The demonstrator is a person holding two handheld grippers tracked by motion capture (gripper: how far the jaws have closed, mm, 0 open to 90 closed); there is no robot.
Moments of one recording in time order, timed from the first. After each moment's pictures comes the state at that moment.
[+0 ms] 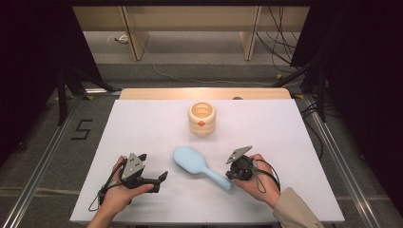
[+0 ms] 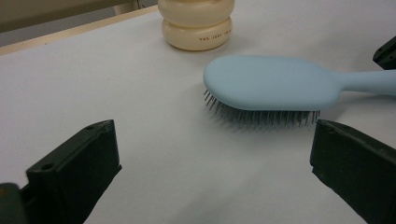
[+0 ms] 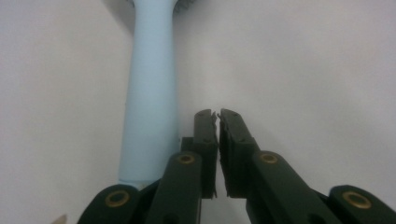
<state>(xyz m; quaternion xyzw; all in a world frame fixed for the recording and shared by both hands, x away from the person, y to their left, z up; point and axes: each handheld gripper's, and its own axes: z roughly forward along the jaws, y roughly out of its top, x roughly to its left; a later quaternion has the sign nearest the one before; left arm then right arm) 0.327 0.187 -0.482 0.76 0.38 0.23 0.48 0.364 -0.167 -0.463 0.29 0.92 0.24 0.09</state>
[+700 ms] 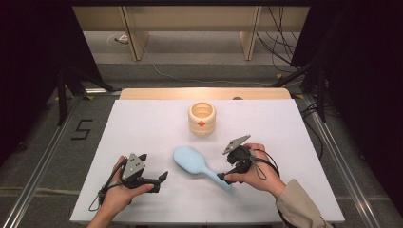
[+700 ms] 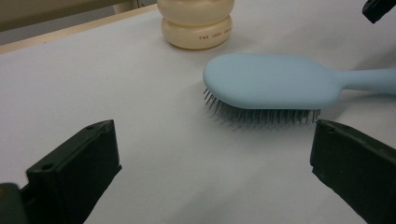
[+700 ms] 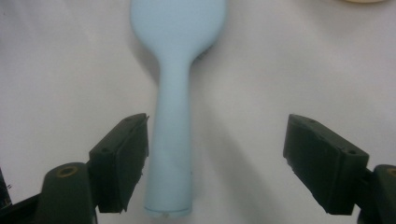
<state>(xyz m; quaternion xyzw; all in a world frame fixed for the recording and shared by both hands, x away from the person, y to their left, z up) 0.328 0.187 -0.483 0.76 0.38 0.23 0.47 0.376 -0.155 -0.432 0.28 0.92 0.26 0.07</state>
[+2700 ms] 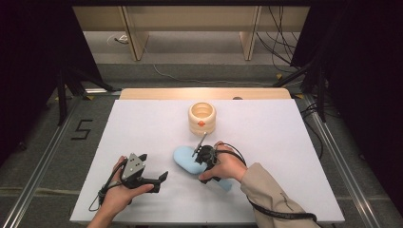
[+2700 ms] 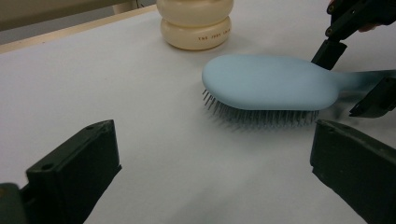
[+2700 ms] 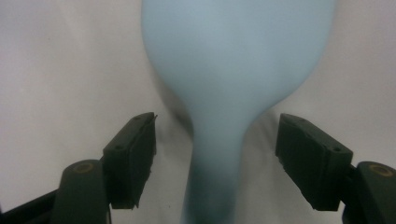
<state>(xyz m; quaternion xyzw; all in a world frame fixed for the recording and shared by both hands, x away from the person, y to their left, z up) 0.328 0.187 -0.483 0.76 0.38 0.23 0.48 0.407 -0.072 -0.460 0.24 0.96 0.12 0.01</state>
